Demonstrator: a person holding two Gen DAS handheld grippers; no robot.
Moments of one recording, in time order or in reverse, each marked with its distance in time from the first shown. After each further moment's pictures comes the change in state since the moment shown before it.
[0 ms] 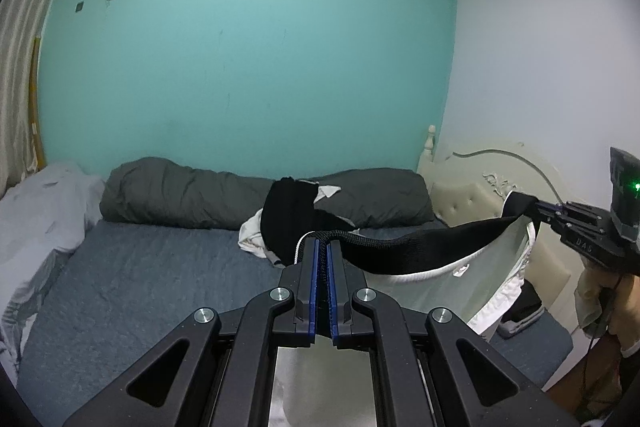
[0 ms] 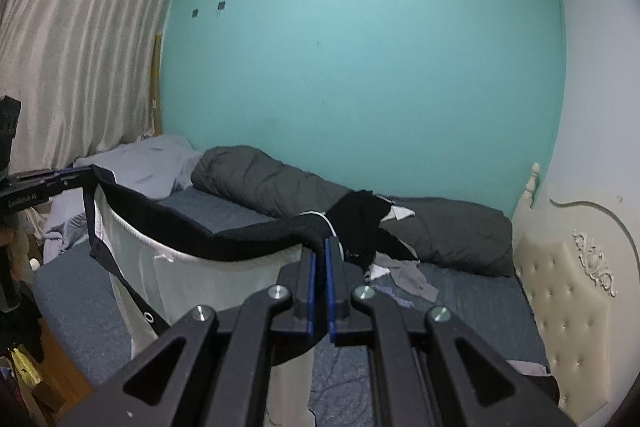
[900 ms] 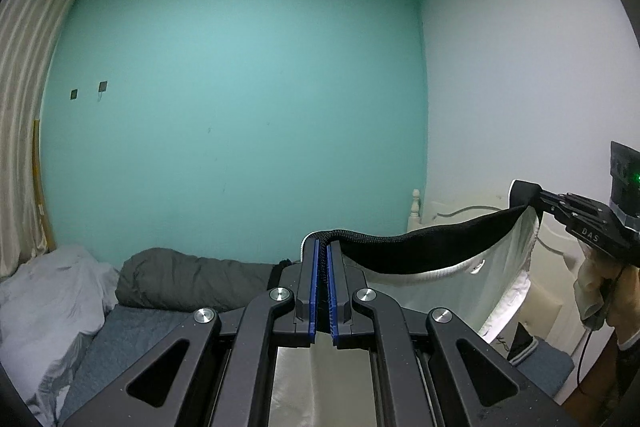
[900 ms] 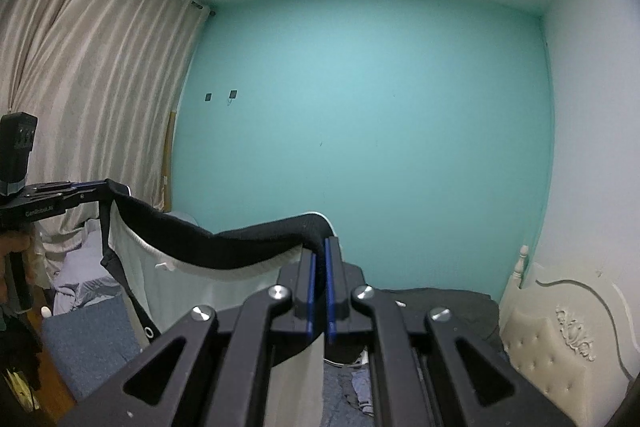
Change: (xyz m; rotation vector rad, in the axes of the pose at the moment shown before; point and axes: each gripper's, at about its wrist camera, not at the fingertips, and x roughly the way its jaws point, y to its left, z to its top) left arm -0.149 -0.059 0.116 0.116 -0.229 -0.005; right arm -0.155 -0.012 0.109 -0.037 -0.312 0.013
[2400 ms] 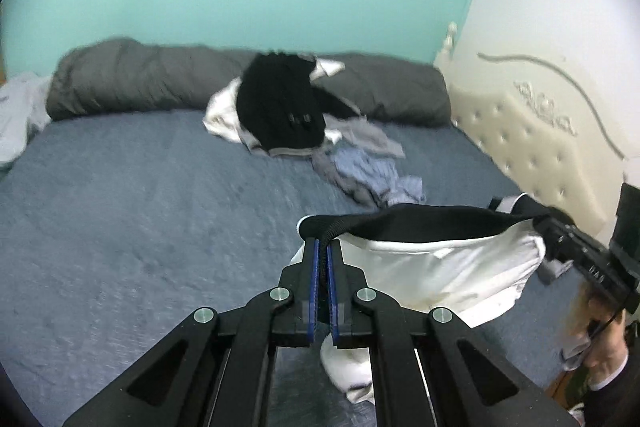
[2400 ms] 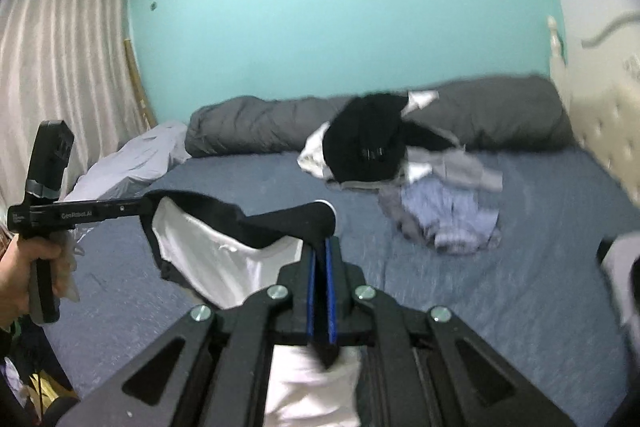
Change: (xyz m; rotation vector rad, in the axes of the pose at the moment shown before) left arm 0.313 0.043 -0.386 -0.179 0.532 -0.045; right arm 0.223 -0.037 -0.442 0.318 0.373 0.093
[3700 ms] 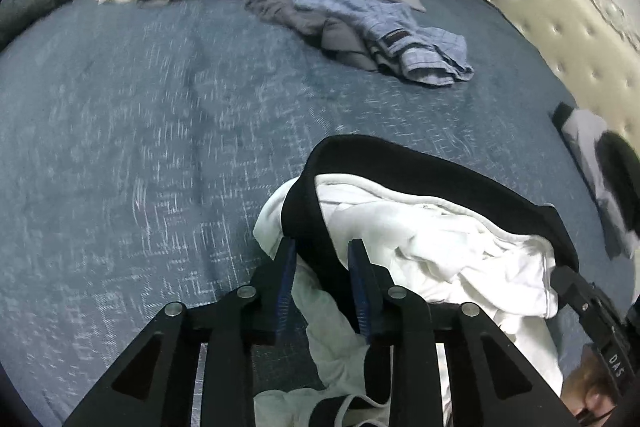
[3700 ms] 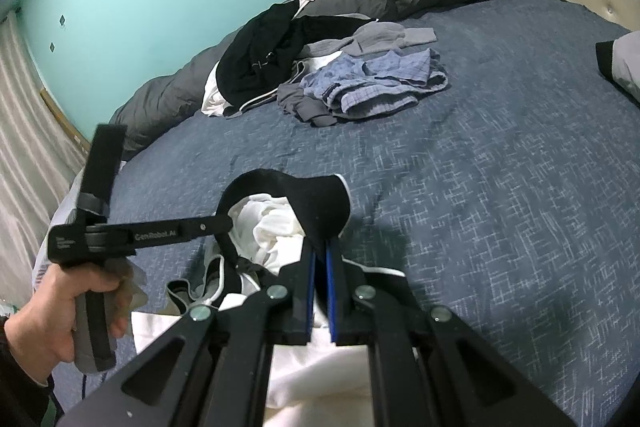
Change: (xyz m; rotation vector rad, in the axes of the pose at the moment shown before) left arm 0.368 -0.077 -0.096 -0.023 0.460 -0.008; right arm 0.140 -0.168 -0.168 0.403 0.192 -0.082
